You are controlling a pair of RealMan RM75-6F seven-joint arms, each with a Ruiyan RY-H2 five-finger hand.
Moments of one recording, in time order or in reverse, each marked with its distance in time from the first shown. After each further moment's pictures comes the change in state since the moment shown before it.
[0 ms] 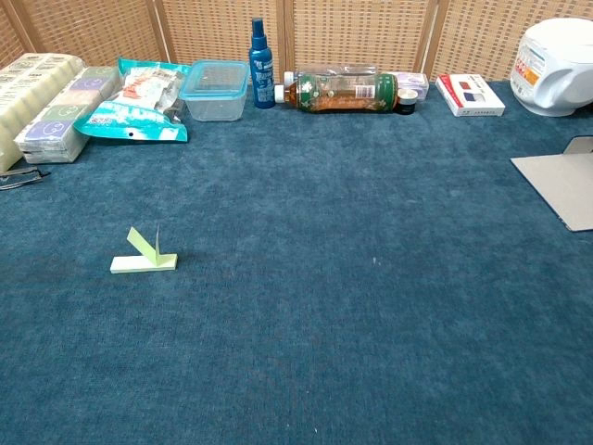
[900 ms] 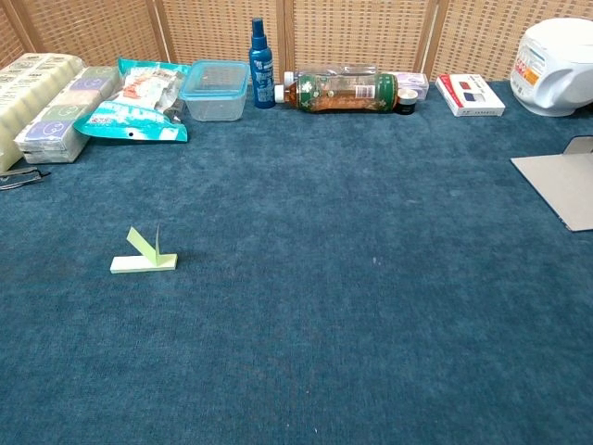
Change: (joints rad) left arm -0.068 0.033 -0.031 -0.015 0.014 -0.053 -0.006; right arm 0.008 -0.005 0.005 0.002 0.012 -0.015 0.000
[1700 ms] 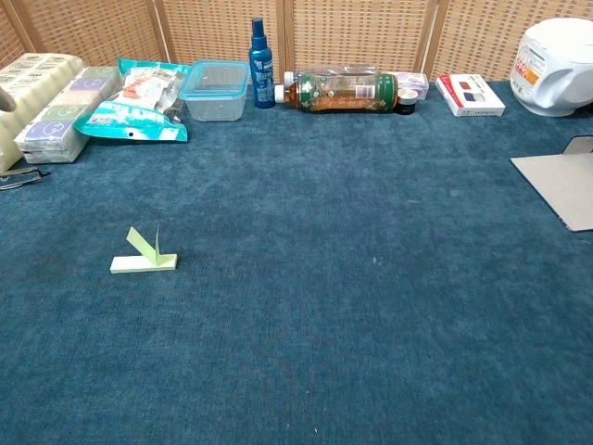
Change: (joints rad) left arm -0.215 -0.009 -0.053 -0.057 0.042 -0.209 0.148; right arm -0.009 -0.001 -0.004 0.010 0.025 -0.006 0.016
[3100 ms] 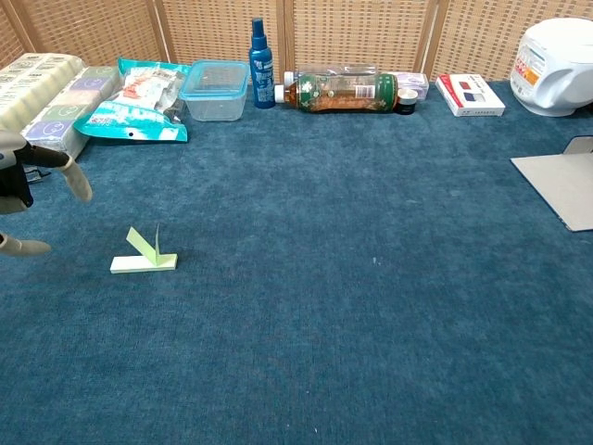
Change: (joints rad) left arm -0.091 -0.185 0.013 -0.031 -0.255 -0.156 0.304; right arm 0.001 -0.005 -0.002 -0.006 0.015 -0.012 -0.016
